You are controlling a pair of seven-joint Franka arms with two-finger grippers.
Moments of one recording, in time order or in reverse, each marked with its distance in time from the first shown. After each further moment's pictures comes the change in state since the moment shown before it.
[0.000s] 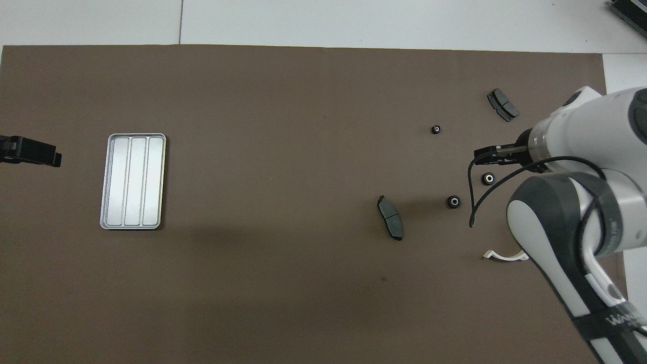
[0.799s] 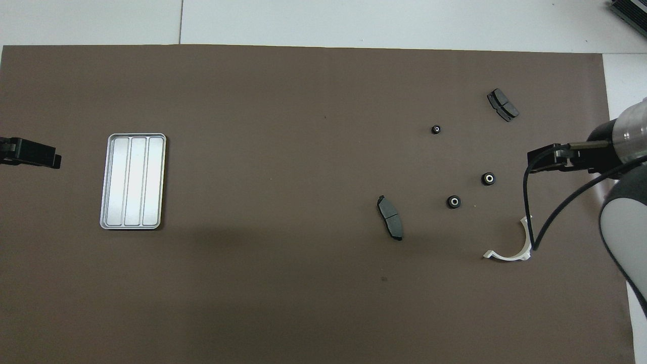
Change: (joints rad) left arm 0.000 -0.004 0.002 -0.001 0.000 -0.009 0.000; right arm -0.028 -0.059 -0.001 0.203 0.024 -0.353 0.000
